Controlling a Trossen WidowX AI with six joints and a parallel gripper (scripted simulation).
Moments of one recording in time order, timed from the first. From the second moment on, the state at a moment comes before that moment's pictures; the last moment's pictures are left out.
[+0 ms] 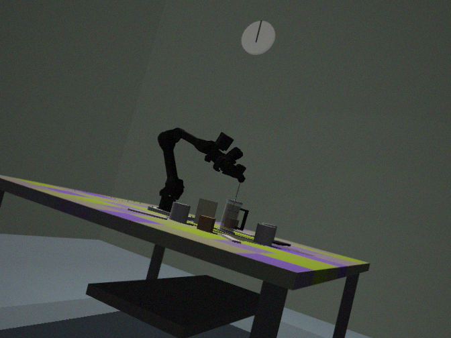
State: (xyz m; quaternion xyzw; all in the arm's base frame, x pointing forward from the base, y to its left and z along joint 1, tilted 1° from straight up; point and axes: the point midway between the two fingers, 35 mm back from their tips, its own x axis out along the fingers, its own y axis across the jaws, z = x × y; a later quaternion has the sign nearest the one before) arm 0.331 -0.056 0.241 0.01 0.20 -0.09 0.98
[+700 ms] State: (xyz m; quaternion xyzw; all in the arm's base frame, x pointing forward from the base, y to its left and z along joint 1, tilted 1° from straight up) arm 0.339 -0.058 0.214 0.01 0.19 -0.09 0.98
